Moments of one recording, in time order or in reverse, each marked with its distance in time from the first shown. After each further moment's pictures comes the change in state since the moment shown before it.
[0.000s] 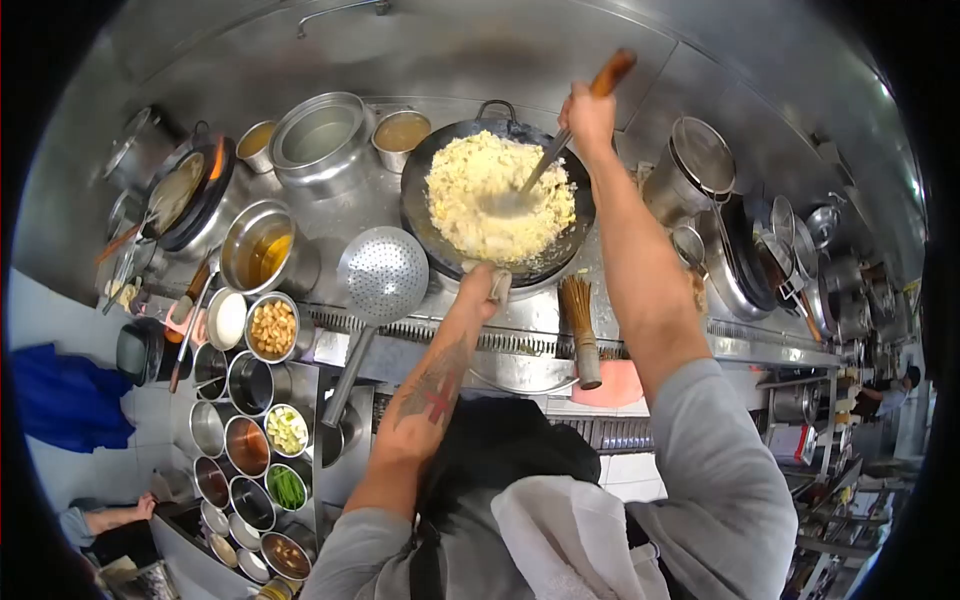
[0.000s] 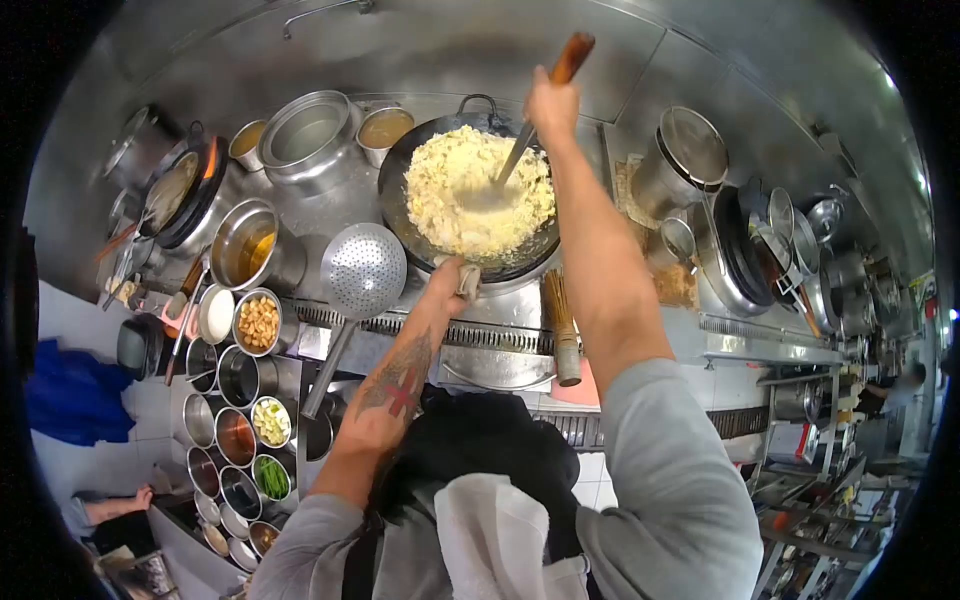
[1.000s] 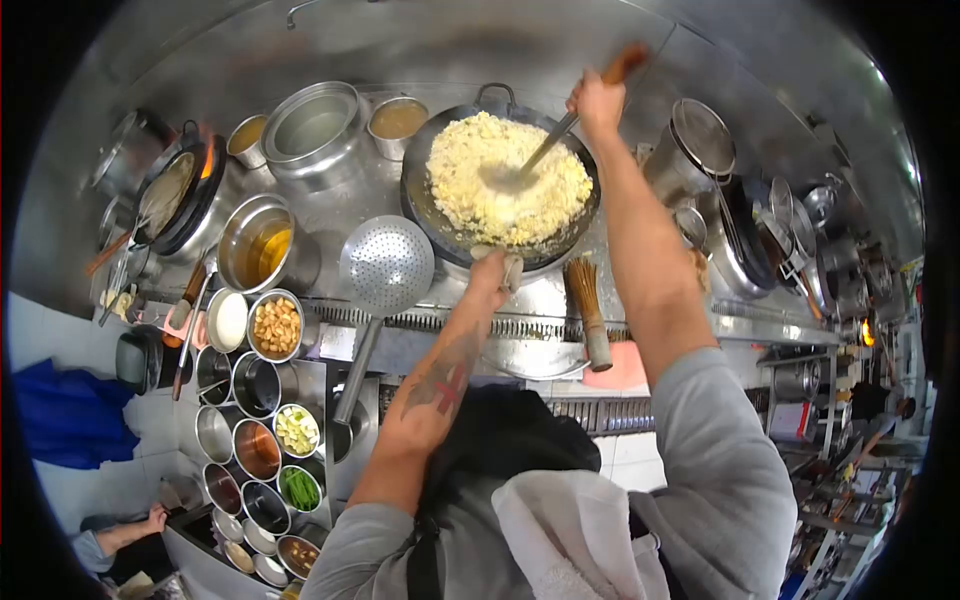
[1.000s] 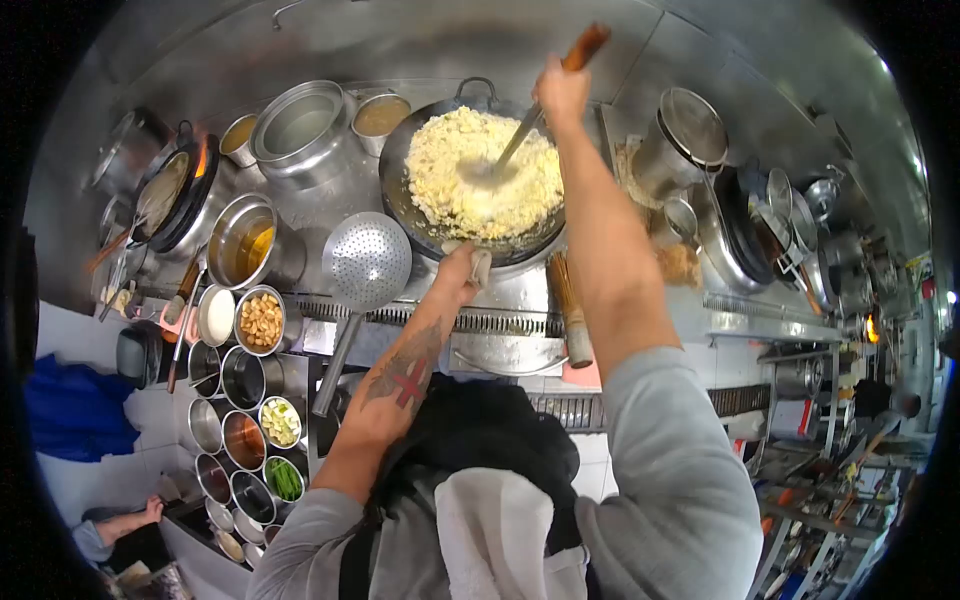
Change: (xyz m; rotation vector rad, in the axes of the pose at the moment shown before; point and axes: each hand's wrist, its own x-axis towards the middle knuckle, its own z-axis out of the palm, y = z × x) left_hand -0.016 -0.001 0.003 -0.047 0.022 0.026; right_hand -0.006 0.008 0.010 0.252 0.037 0.034
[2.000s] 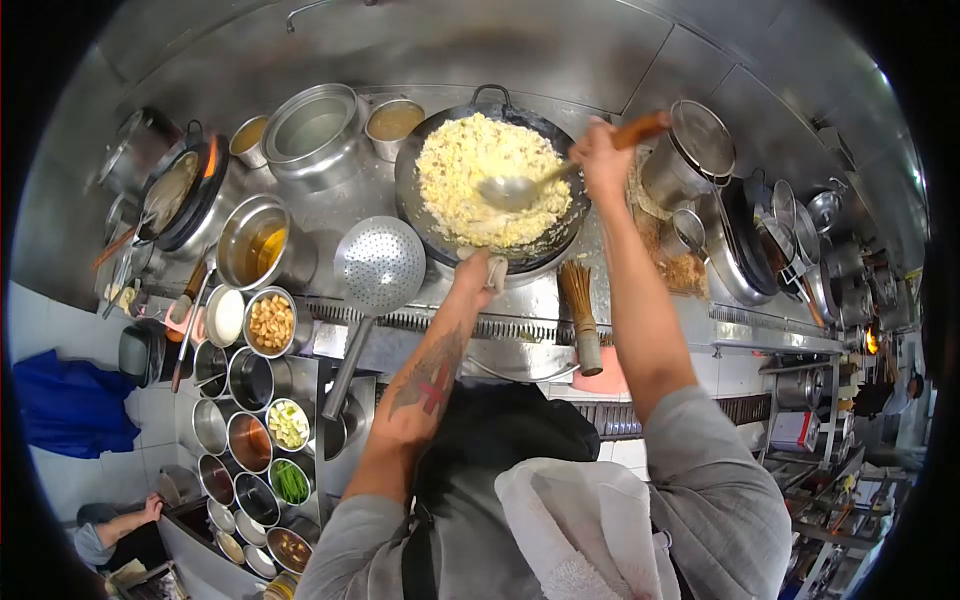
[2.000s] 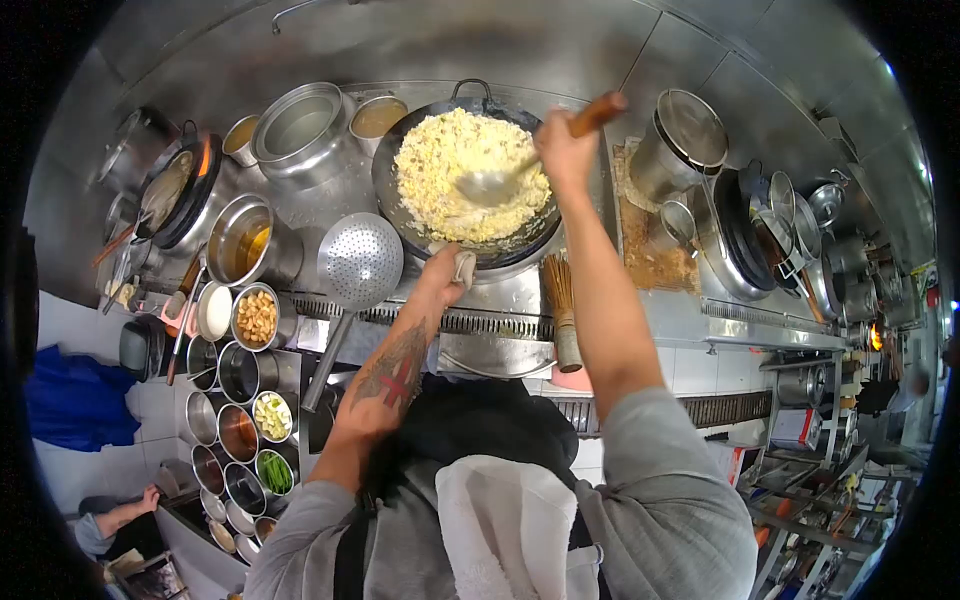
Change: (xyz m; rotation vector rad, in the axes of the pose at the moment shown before) left_hand 0.004 0.010 0.001 0.016 -0.008 -0.002; right_hand -0.072 -0.018 -0.048 0.138 -0.109 -0.039
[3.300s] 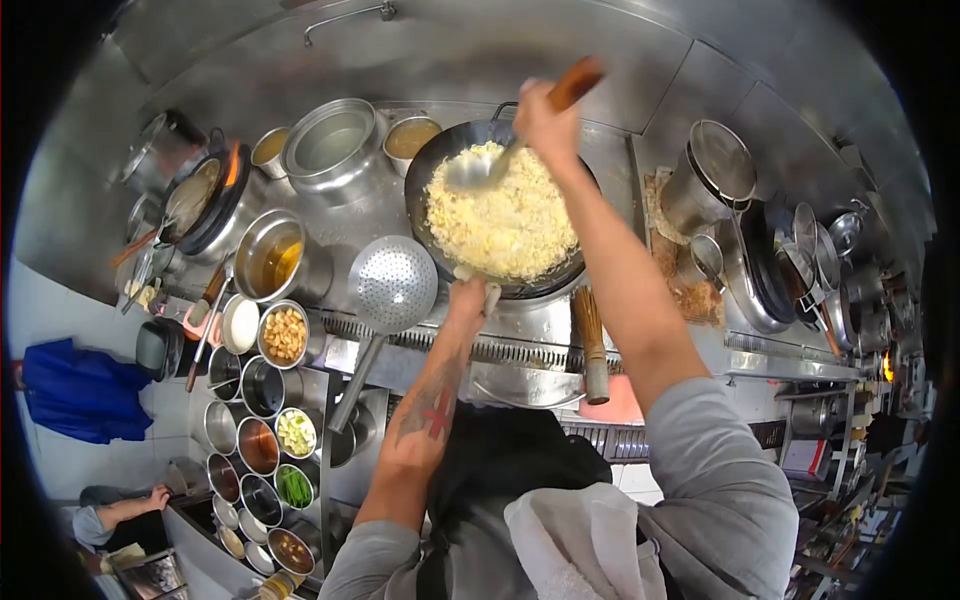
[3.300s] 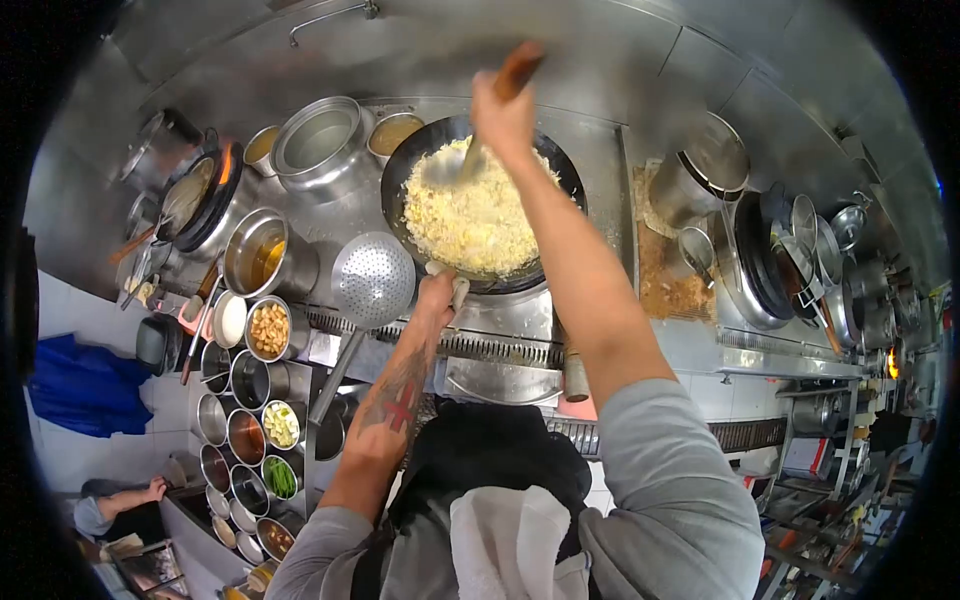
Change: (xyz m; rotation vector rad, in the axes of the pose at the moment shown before) left_hand 0.002 0.007 -0.011 0.154 0.145 0.277; right_hand 0.043 0.014 0.085 -0.223 -0.104 -0.168
